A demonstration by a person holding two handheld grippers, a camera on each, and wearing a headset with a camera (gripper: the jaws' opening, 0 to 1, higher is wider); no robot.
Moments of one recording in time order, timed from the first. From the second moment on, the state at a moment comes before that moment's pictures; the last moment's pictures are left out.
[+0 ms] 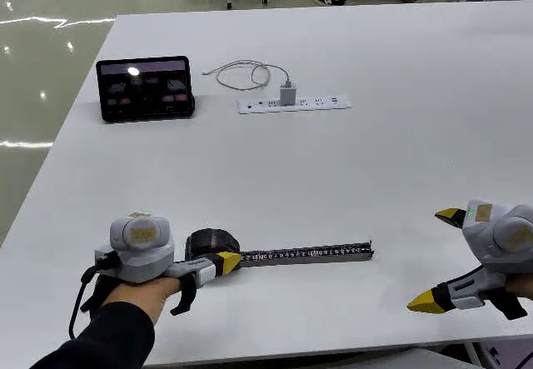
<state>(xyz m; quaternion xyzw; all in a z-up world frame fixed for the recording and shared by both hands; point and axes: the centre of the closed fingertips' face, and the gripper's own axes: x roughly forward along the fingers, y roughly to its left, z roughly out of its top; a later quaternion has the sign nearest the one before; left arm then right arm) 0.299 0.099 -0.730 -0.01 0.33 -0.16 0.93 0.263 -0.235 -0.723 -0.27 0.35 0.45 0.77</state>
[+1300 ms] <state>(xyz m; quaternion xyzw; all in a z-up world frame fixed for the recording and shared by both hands) 0.317 0.087 -0.755 0.00 0.31 -0.13 0.94 0.311 -0.189 -0.776 -0.37 0.38 0.57 0.63</state>
